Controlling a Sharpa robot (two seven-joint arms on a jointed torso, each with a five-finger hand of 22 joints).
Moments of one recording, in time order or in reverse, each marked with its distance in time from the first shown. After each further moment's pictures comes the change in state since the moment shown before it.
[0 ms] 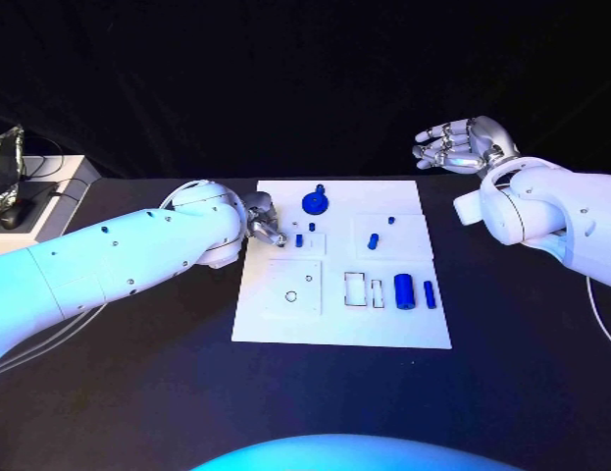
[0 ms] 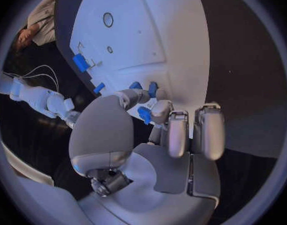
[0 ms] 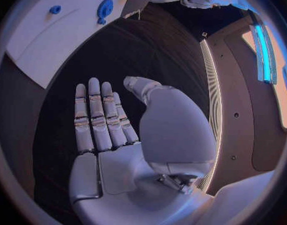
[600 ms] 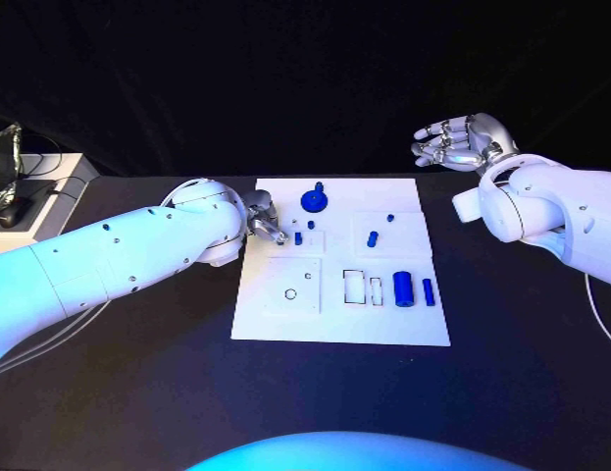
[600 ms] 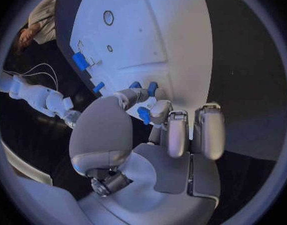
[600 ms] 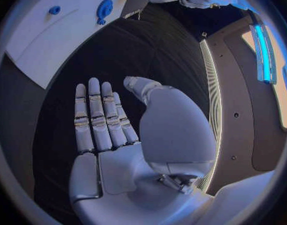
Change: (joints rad) left arm -0.001 0.012 -0.002 -0.018 0.016 -0.006 0.001; left_hand -0.033 0.004 -0.043 -0.043 -0.012 0.015 -0.017 -0.038 -0.001 0.014 -0.011 -0.005 0.001 0.000 -0.015 0.000 0.000 0.000 0.000 0.000 -0.004 0.000; right arm 0.000 -0.001 0.000 0.002 0.000 0.000 0.000; right_hand 0.000 0.000 0.000 0.000 0.000 0.000 0.000 0.000 0.000 0.000 0.000 0.000 0.000 0.000 0.000 0.000 0.000 0.000 0.000 0.000 0.000 -0.003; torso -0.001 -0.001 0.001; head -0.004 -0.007
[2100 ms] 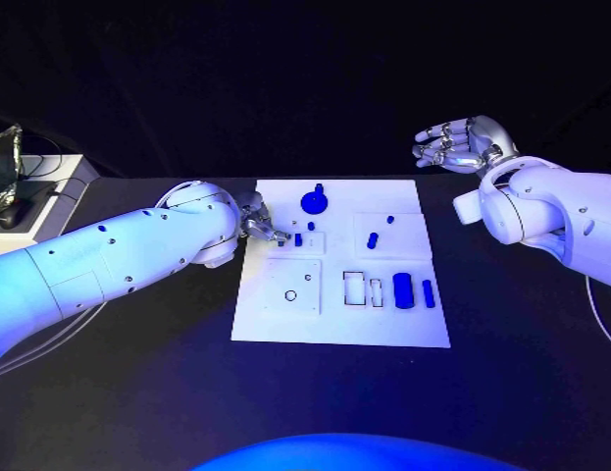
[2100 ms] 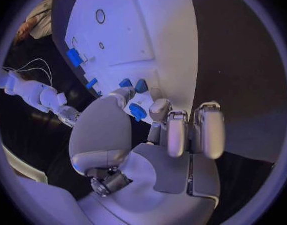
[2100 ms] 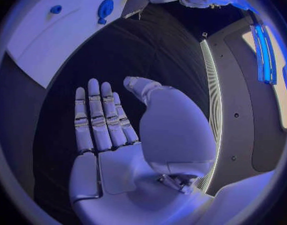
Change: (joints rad) left arm -0.003 -0.011 0.001 -0.014 0.018 -0.026 -0.035; left_hand -0.042 0.003 -0.374 0.151 -0.119 0.022 -0.002 -0.053 0.008 -0.022 0.004 -0.022 -0.017 0.000 0.000 0.000 0.000 0.000 0.000 0.000 -0.012 0.000; right arm -0.002 -0.001 0.000 -0.003 0.000 -0.002 0.000; right_hand -0.004 0.004 -0.003 -0.008 0.004 0.000 0.000 0.000 -0.005 -0.007 0.007 0.000 -0.001 -0.015 0.007 -0.021 -0.004 0.000 -0.081 0.020 -0.004 -0.065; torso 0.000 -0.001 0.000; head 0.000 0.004
